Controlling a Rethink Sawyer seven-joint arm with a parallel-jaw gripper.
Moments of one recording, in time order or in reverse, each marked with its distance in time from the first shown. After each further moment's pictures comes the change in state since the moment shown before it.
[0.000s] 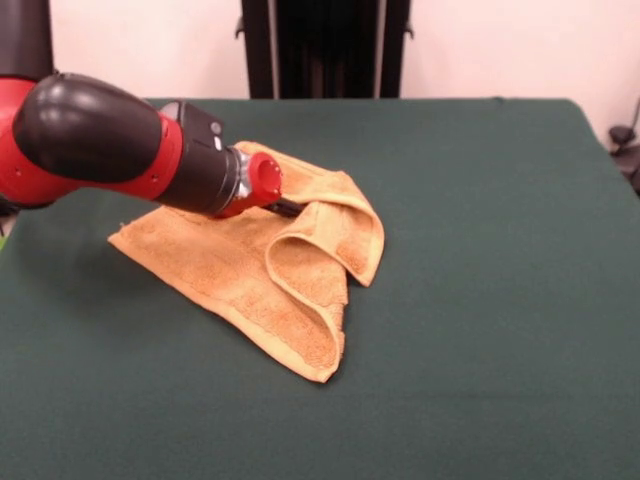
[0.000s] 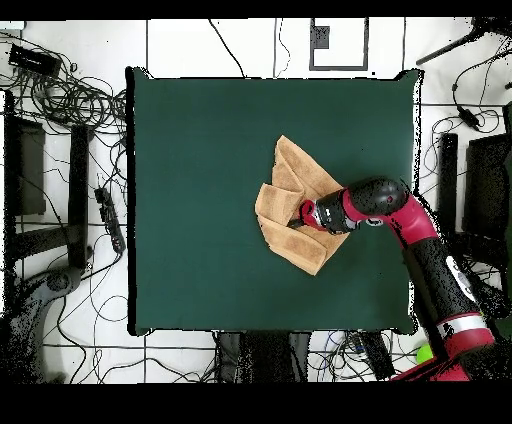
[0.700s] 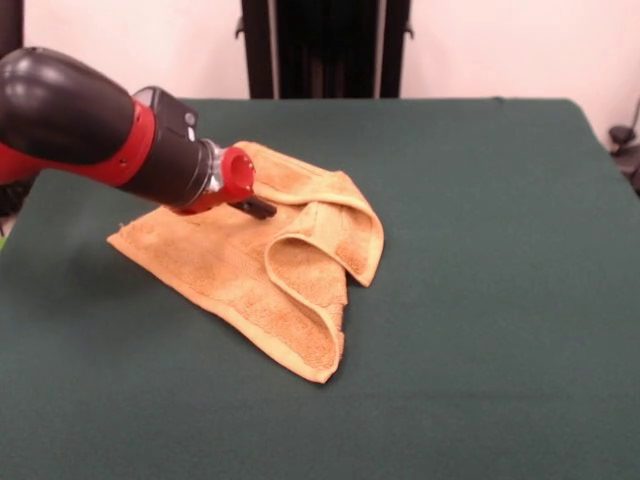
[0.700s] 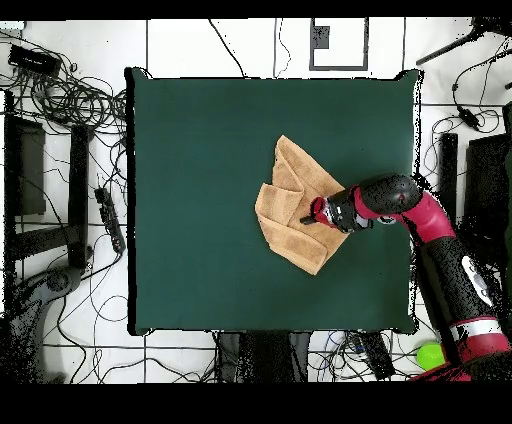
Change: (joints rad) arm -0.005 -0.055 0.000 -0.006 -0.019 -0.002 0.000
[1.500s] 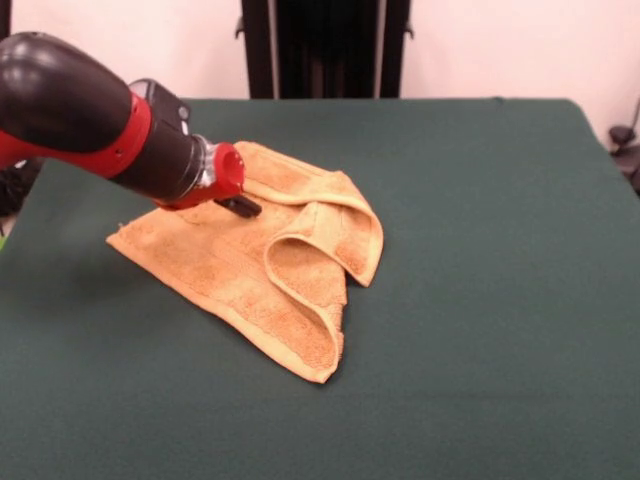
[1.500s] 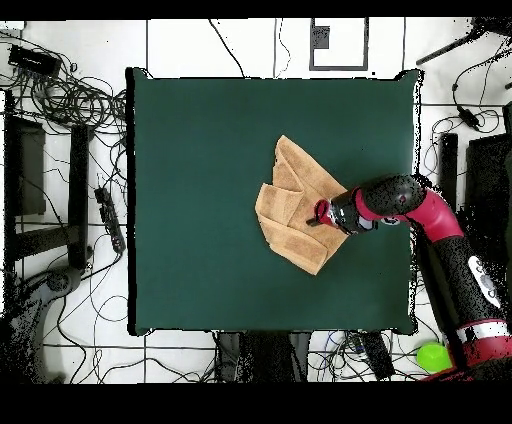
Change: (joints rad) arm 0.000 -0.042 0.000 0.007 -0.073 -0.003 0.000
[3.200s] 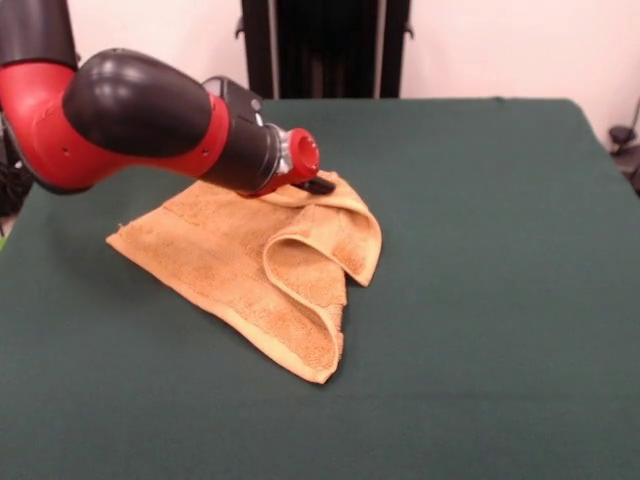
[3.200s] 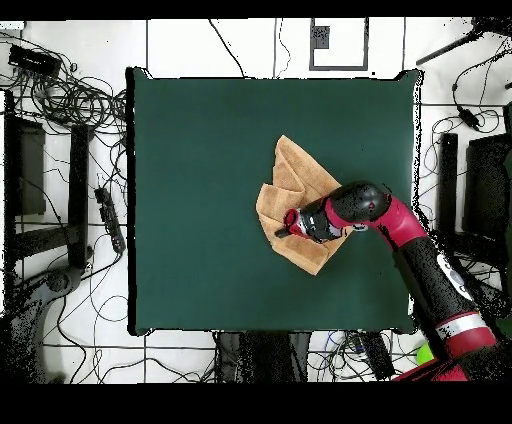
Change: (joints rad) arm 0.025 0.049 0.000 0.115 0.075 -0.041 0.045
